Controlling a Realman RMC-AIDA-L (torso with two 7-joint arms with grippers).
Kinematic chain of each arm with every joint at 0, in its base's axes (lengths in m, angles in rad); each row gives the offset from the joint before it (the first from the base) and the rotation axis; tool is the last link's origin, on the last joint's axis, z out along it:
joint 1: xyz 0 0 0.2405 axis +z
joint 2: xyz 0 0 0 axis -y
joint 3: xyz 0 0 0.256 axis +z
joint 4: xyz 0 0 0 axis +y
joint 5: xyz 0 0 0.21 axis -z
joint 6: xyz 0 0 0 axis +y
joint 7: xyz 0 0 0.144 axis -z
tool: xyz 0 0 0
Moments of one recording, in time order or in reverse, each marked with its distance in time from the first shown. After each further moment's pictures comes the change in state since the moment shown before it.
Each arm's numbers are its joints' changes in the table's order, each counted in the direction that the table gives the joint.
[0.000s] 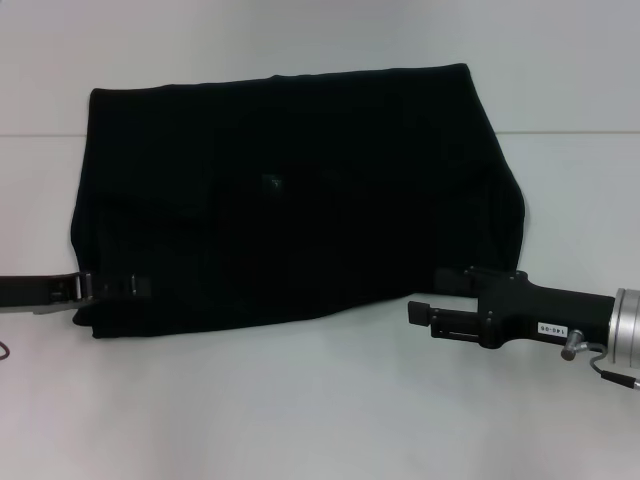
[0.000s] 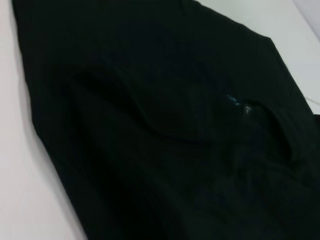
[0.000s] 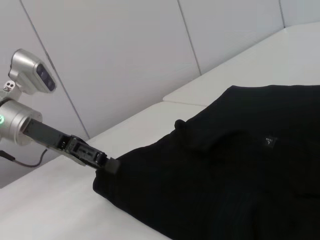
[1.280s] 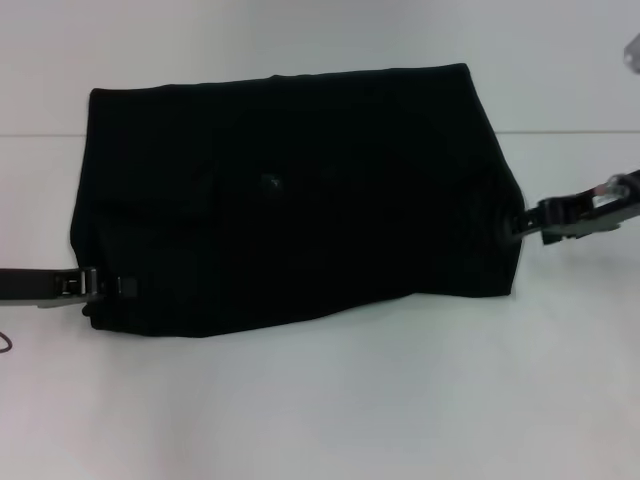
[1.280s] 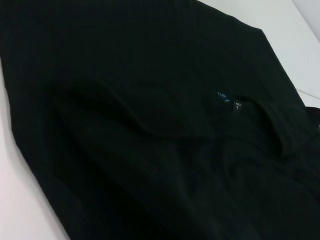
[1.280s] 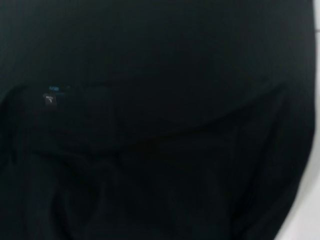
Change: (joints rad) left arm -0.029 -0.018 0.011 -0.022 -0.009 0.017 -0.001; right arm 0.319 0.134 -0.019 -0.198 0.706 0.086 -1.194
